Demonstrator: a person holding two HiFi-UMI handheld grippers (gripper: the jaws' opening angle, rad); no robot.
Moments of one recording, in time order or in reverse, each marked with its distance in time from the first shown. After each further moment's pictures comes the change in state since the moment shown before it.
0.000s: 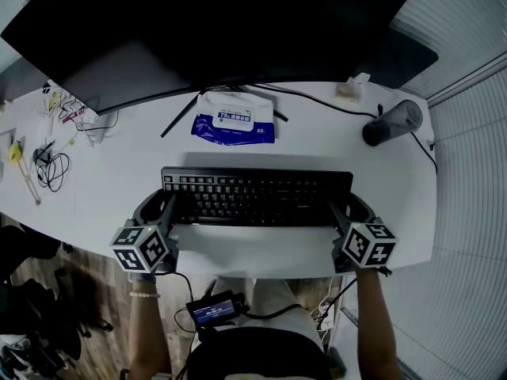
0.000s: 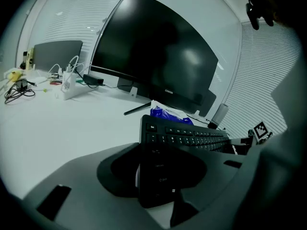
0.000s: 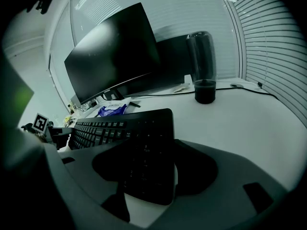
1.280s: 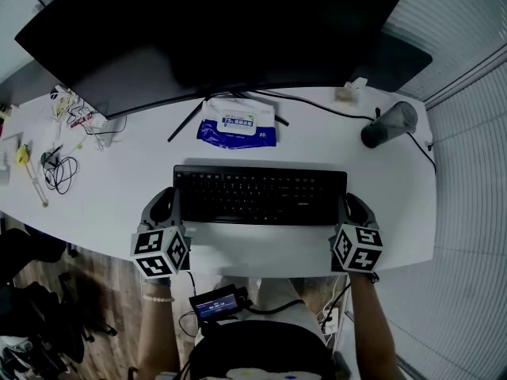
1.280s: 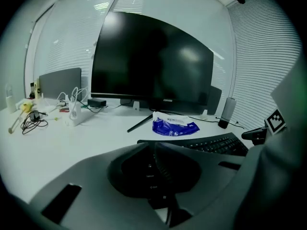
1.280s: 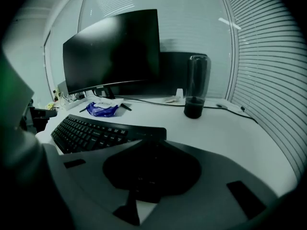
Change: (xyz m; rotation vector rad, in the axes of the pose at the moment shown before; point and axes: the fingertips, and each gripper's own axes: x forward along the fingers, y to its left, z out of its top) left arm -0.013 -0.017 0.030 0.158 -0.093 0.173; right arm -0.017 -0.004 0.013 -0.141 -0.076 -0.233
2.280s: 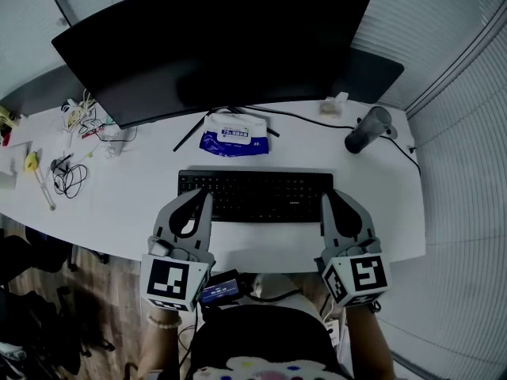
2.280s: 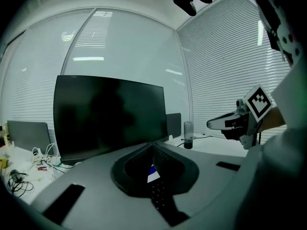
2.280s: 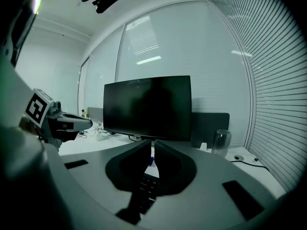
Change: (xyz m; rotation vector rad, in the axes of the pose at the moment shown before) left arm -0.105 -0.136 0.116 0.315 -0.320 -0.264; right arm -0.142 0.101 0.126 -0.158 -0.428 0.230
